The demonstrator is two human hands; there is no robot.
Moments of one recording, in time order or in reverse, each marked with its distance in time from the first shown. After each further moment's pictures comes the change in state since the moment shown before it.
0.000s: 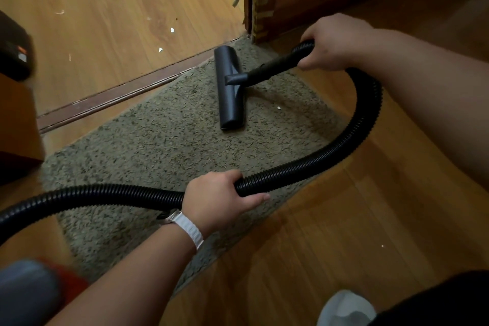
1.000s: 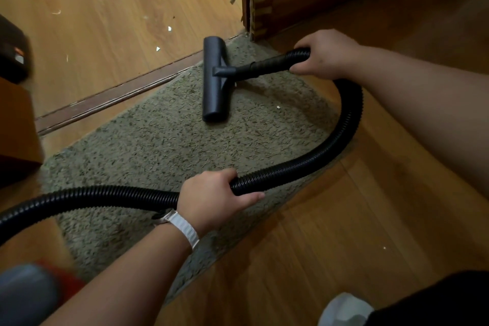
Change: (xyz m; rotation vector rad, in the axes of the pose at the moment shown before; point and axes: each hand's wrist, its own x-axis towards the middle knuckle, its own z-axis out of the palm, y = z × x) left_hand 0.007 -0.002 -0.002 0.014 -0.009 -0.020; right_hand 0.025 0.021 0.038 0.212 -0.024 -0.033
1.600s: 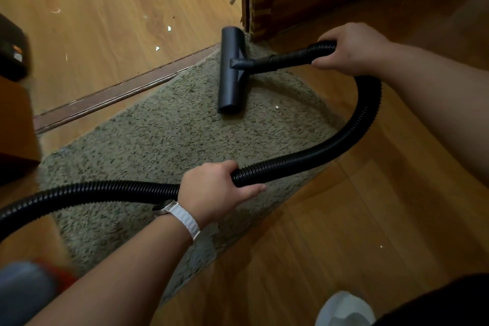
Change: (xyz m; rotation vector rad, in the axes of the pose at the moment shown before) left_hand 0.006 0.002 -0.006 -0.009 0.045 0.020; right_hand -0.021 0.029 -0.016 0.015 0.072 0.054
